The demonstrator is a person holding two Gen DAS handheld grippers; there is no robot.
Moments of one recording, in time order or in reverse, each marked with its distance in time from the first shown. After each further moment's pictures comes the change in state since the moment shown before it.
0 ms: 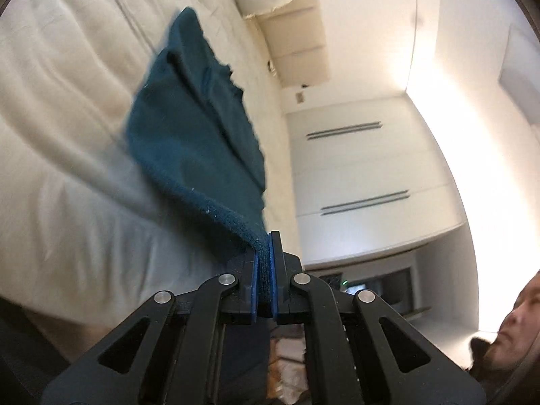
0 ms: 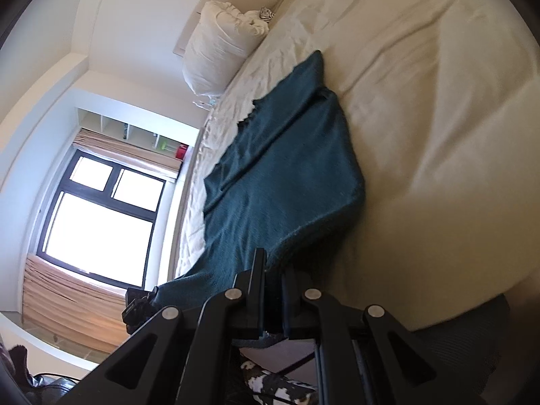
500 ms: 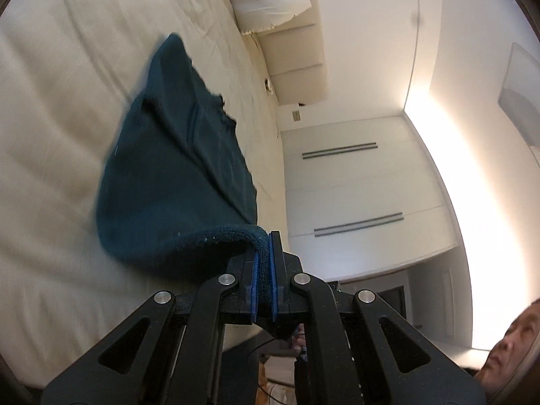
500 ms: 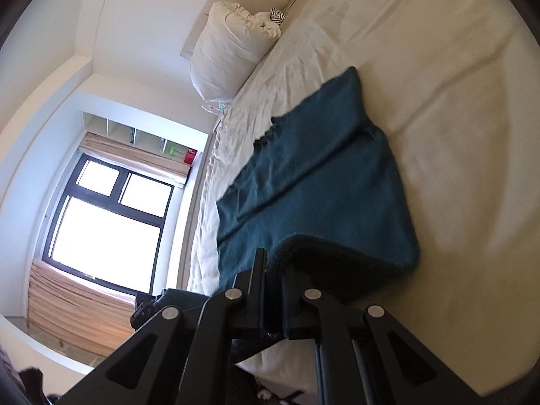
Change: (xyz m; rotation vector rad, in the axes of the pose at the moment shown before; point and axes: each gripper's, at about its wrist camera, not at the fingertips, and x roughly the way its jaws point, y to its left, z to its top) left arm 0.026 -0.008 0.082 -0.029 -0.061 -0.015; right arm 0.054 0.029 0.080 -0.004 -0.007 0.033
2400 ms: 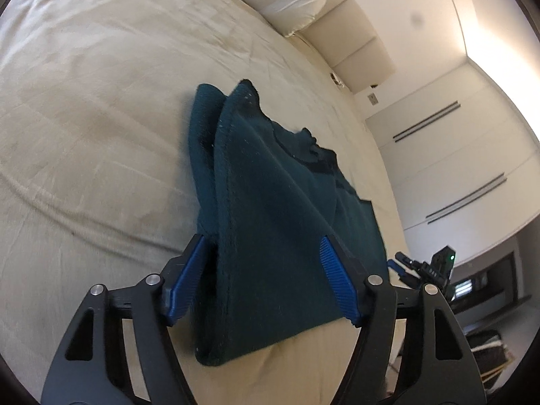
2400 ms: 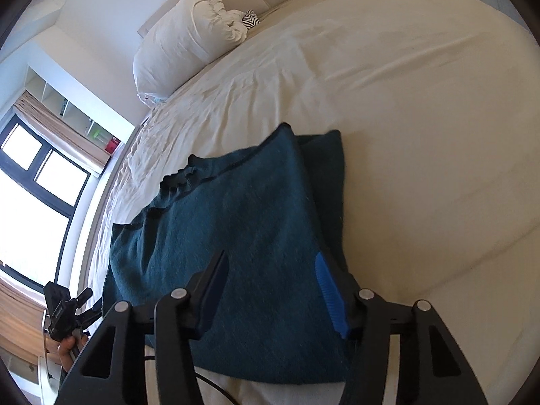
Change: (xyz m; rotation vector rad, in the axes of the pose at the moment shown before) left arm 0.106 0.034 0.114 0.299 0.007 0.471; right arm 0.115 -0.016 0.111 -0.187 -0.024 -0.408
